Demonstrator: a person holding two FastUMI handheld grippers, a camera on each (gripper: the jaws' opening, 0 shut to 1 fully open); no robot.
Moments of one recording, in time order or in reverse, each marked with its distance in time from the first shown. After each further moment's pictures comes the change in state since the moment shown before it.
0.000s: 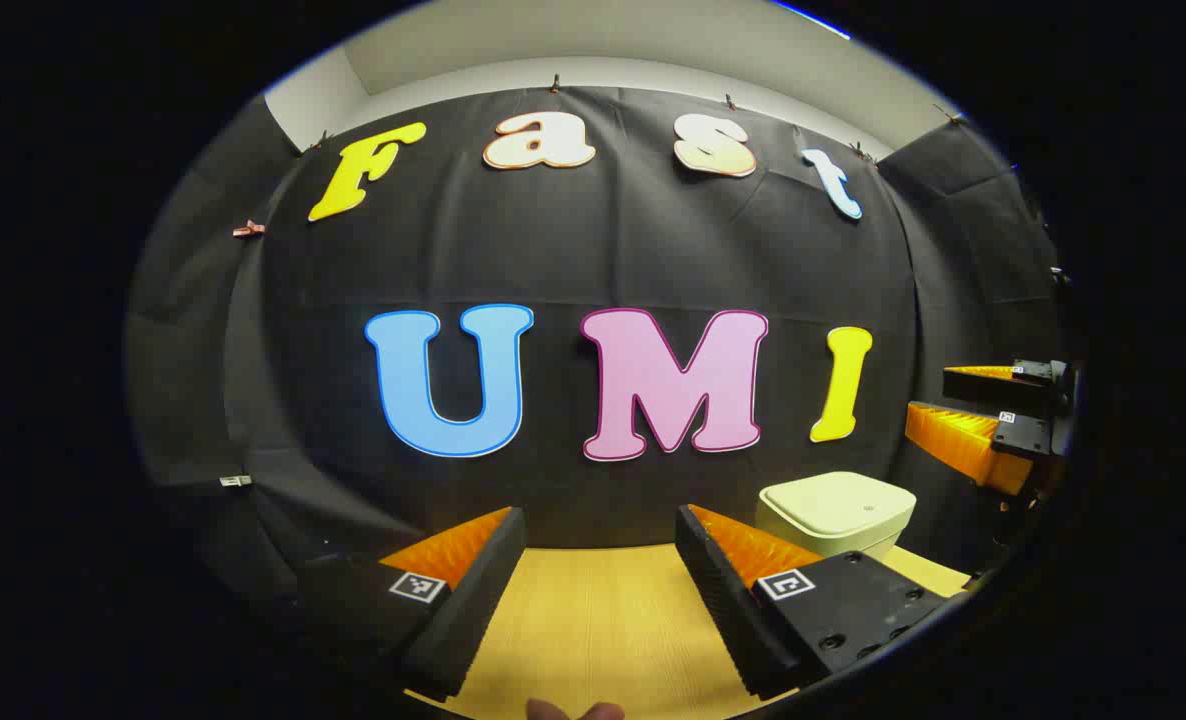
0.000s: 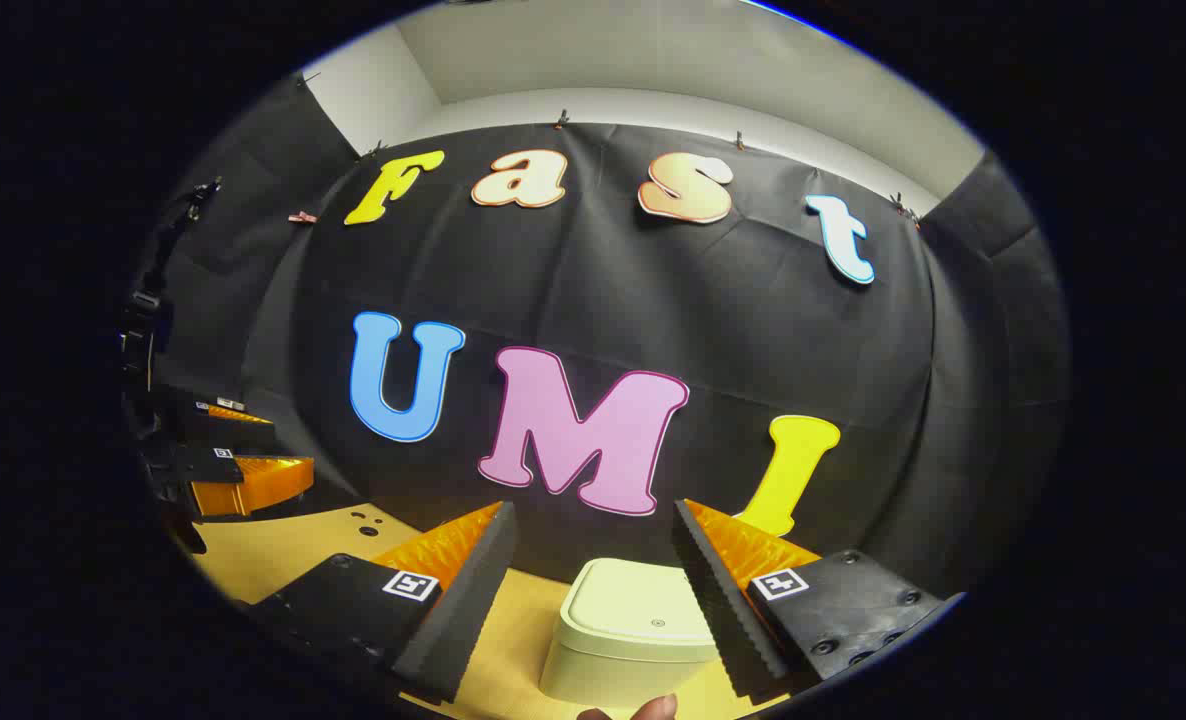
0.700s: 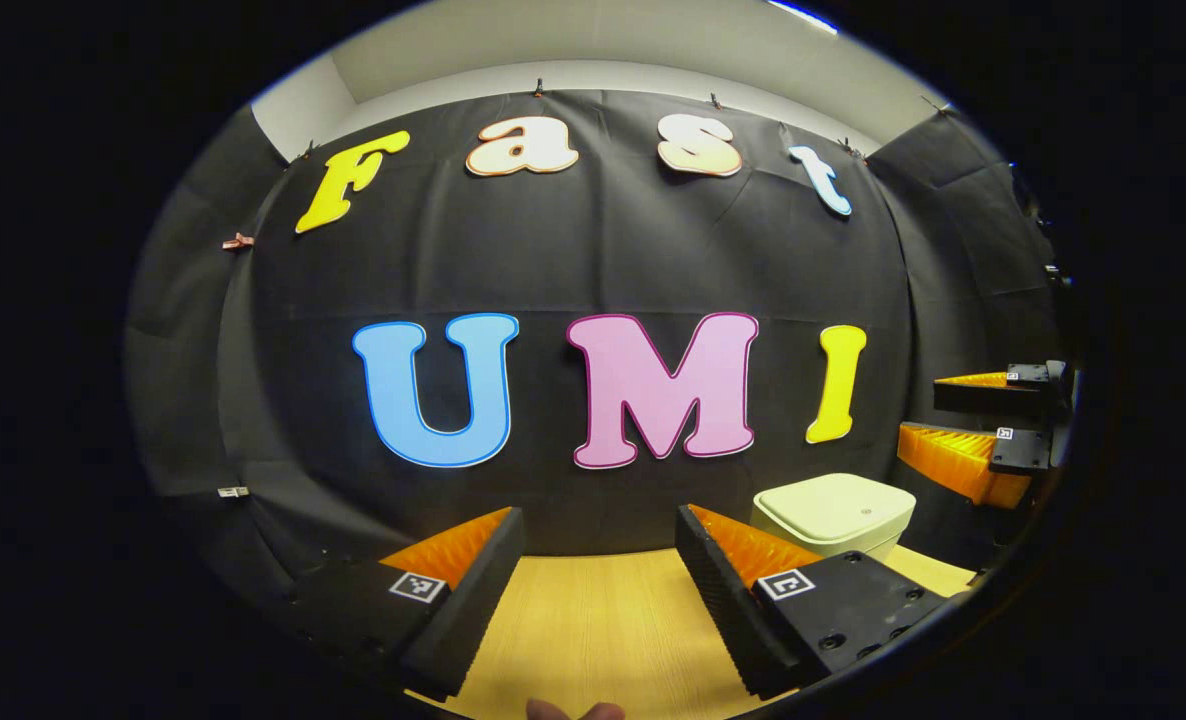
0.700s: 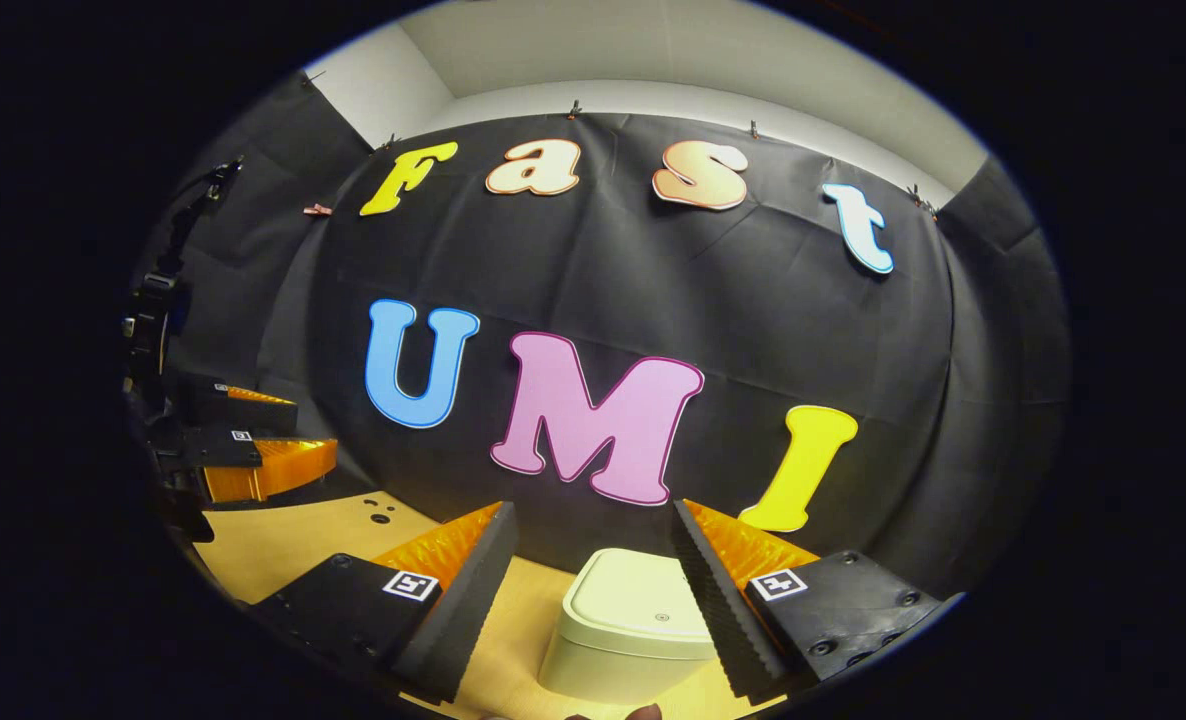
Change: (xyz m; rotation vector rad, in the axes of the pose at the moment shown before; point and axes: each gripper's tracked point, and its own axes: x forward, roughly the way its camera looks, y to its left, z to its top) left arm 0.004 -0.013 0.005 0.020 -0.016 -0.007; right arm 0.000 0.005 -0.011 -0.014 0.026 0.067
